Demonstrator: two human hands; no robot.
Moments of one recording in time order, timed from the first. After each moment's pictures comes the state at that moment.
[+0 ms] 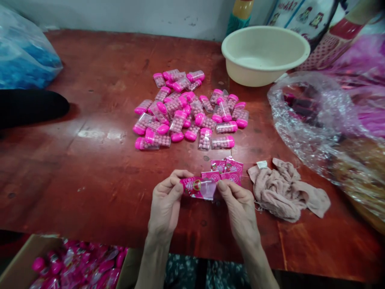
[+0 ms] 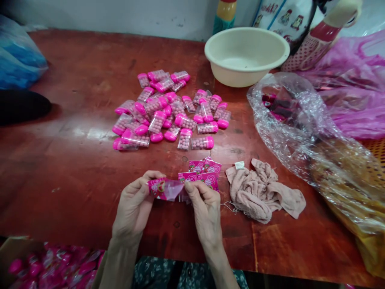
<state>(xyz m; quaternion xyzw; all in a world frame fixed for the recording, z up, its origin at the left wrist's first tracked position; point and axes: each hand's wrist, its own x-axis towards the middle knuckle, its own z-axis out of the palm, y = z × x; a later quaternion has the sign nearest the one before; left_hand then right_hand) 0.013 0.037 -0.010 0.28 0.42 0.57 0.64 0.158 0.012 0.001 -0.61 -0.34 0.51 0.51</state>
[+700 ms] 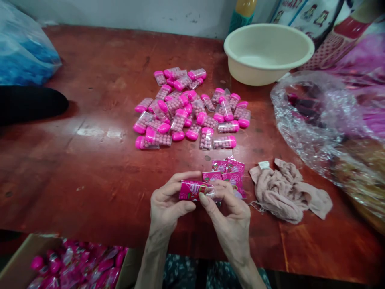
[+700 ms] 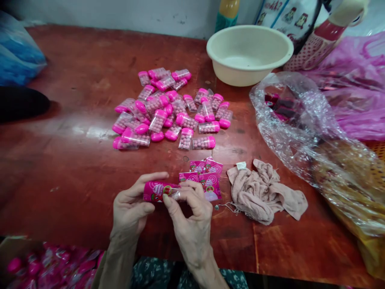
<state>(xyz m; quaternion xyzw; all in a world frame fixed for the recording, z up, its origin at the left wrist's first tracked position) 0.006 0.033 -0.010 0.44 0.38 0.56 0.59 0.137 0.006 0.009 -0.58 -0.50 0.36 0.53</state>
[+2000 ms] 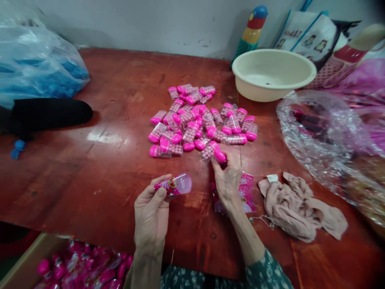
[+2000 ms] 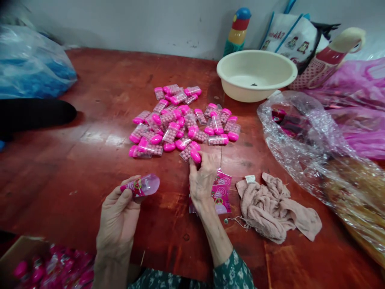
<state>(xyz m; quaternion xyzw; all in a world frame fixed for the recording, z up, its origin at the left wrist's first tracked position) -0.025 0.043 -0.003 0.18 0.45 0.71 0.52 0.136 0.106 -0.020 -0.66 -0.53 0.21 0.50</state>
